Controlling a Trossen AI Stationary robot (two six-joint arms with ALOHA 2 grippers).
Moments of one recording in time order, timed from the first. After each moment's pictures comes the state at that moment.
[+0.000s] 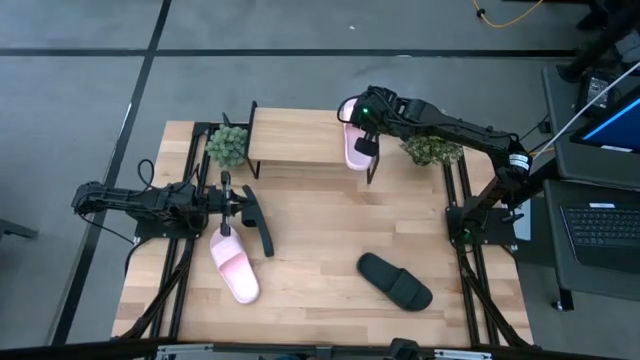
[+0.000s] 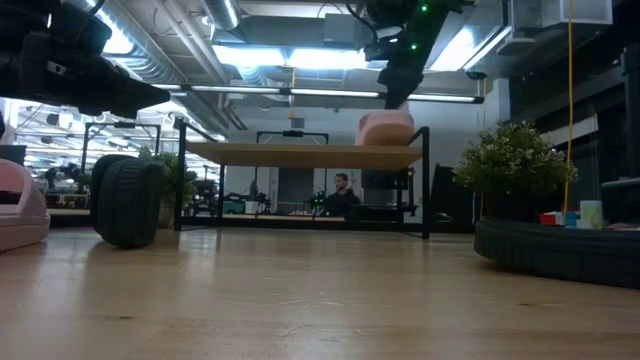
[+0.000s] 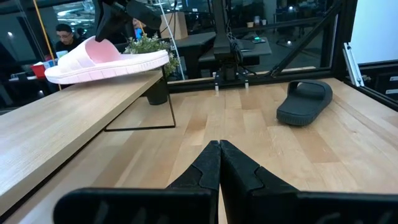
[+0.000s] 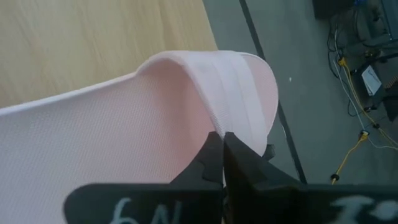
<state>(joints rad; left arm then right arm) -0.05 0.10 0.01 0.04 -0.19 0.12 -0.45 1.66 1.58 -0.86 0.43 -0.33</state>
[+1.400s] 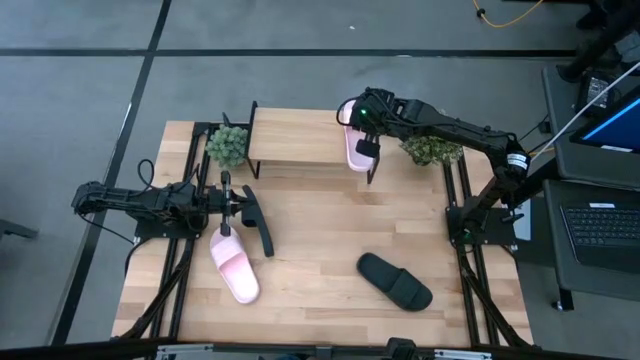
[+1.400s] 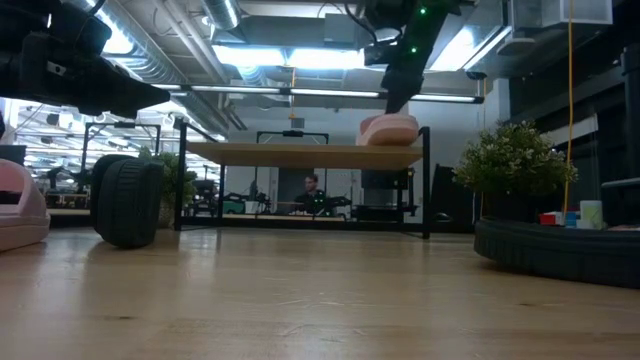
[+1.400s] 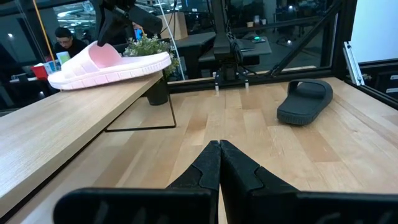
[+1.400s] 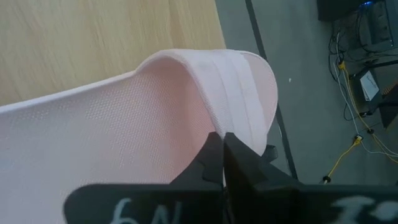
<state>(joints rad) -0.05 0.10 0.01 0.04 -0.19 0.12 -0.45 1.67 1.58 -0.87 0.44 -0.38</state>
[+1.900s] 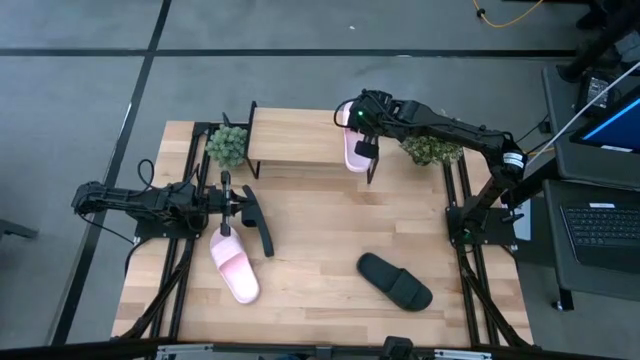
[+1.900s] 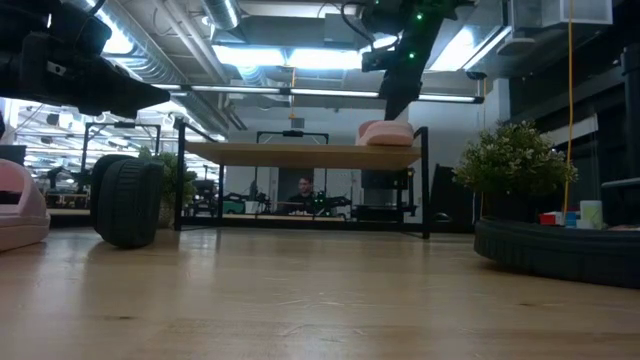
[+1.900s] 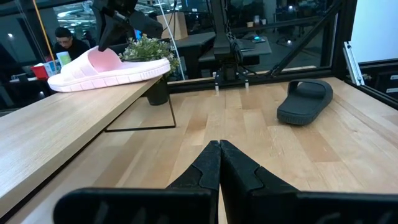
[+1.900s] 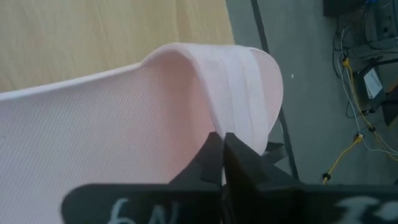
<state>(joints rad) -0.05 0.10 0.01 0.04 -0.19 0.12 -0.45 1.70 1.58 -0.88 0.44 -0.38</state>
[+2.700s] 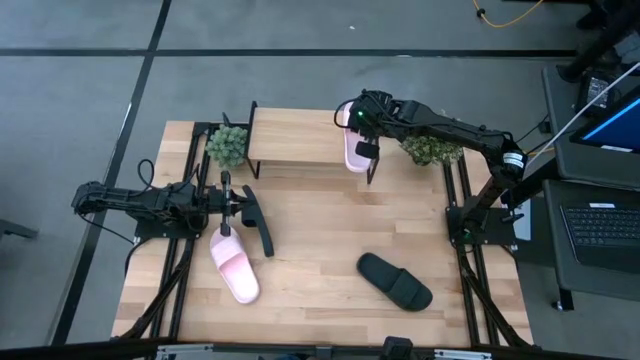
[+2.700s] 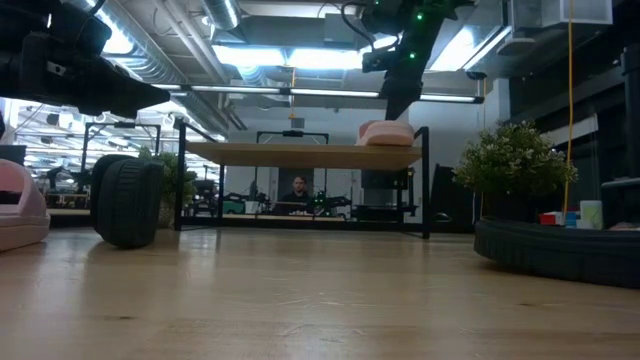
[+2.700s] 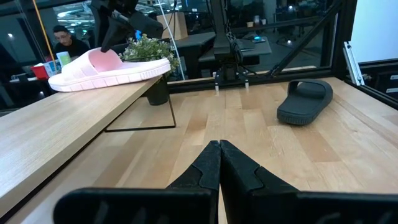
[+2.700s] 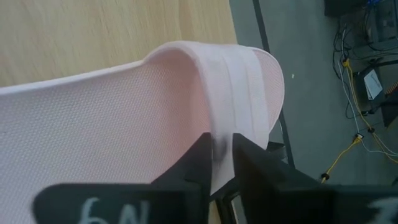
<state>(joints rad) -0.05 0.10 0.01 0.04 -0.19 0.12 -0.45 1.70 1.58 -0.89 0.43 -0.39</state>
